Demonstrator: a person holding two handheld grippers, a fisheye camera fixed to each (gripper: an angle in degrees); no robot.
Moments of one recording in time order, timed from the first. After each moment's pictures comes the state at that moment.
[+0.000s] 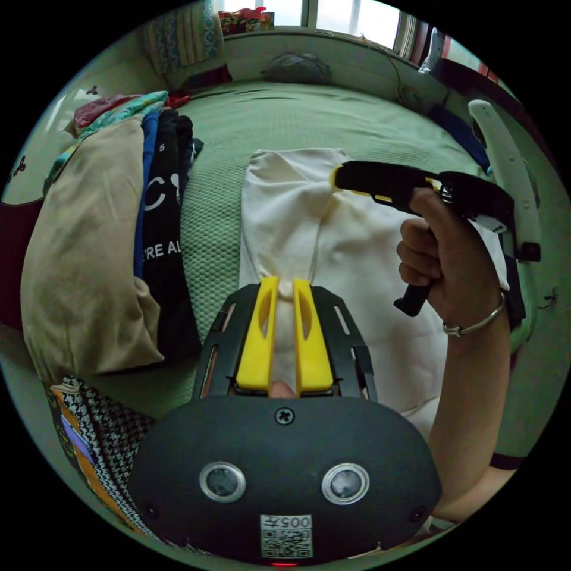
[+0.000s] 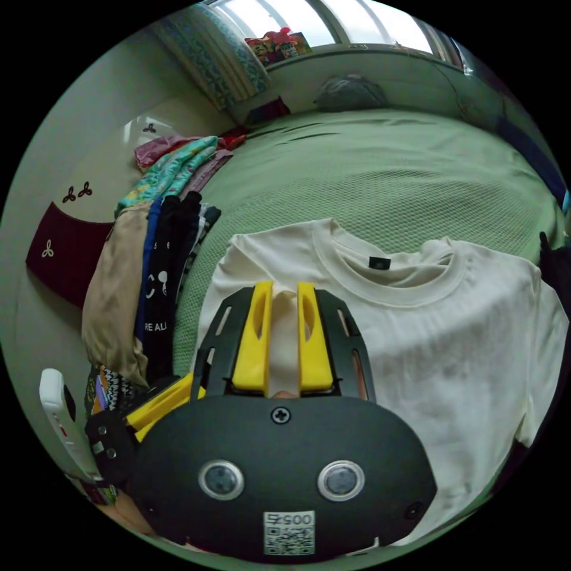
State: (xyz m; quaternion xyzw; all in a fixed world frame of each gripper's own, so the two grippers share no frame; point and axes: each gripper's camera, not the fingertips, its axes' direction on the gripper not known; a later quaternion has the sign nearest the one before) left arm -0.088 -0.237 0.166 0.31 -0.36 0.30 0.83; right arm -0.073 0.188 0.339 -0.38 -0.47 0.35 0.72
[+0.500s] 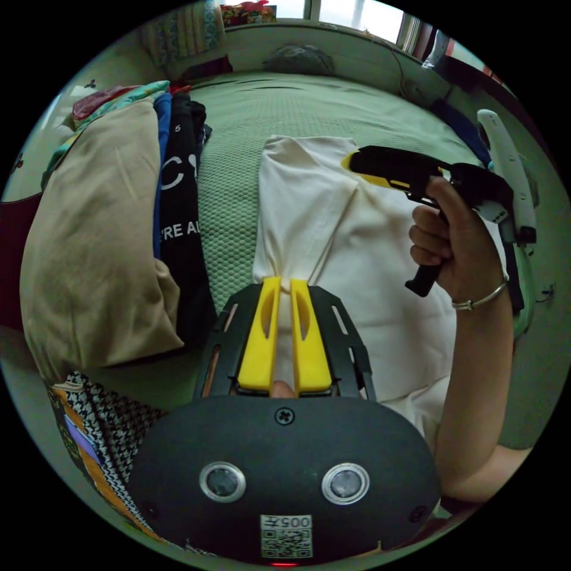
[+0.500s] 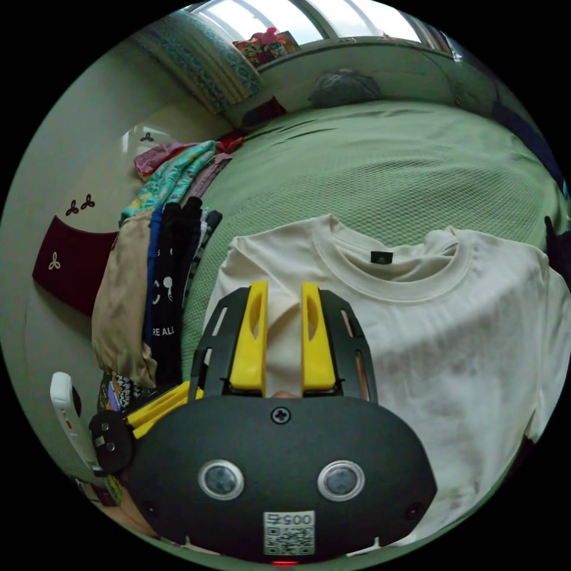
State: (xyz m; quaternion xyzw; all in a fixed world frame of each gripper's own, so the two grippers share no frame) left arm -0.073 -0.249 0.185 0.29 -0.36 0.29 0.84; right arm -0.057 0.215 0.344 -0.38 -0.48 0.37 0.70
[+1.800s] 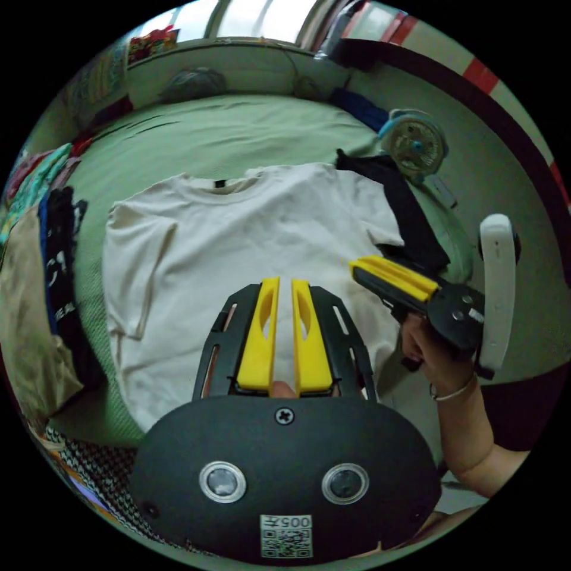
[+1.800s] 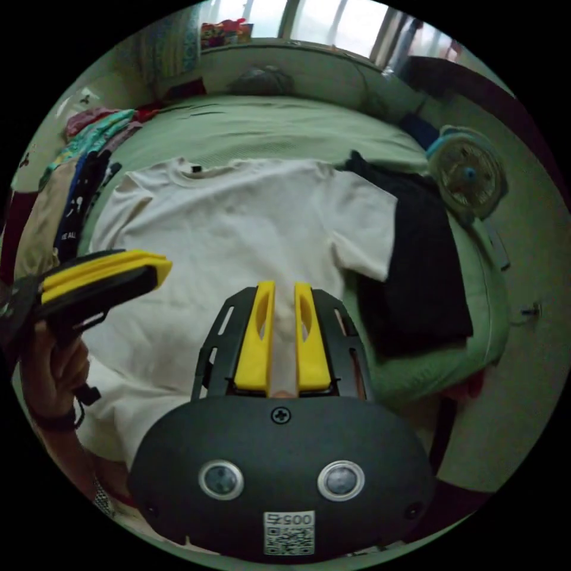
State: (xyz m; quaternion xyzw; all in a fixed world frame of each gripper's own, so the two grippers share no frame) left arm 0.152 -0.218 0.425 0.21 -0.28 0.47 0.81; right arm 0.112 0.341 0.183 -0.51 -0.26 0.25 0.78
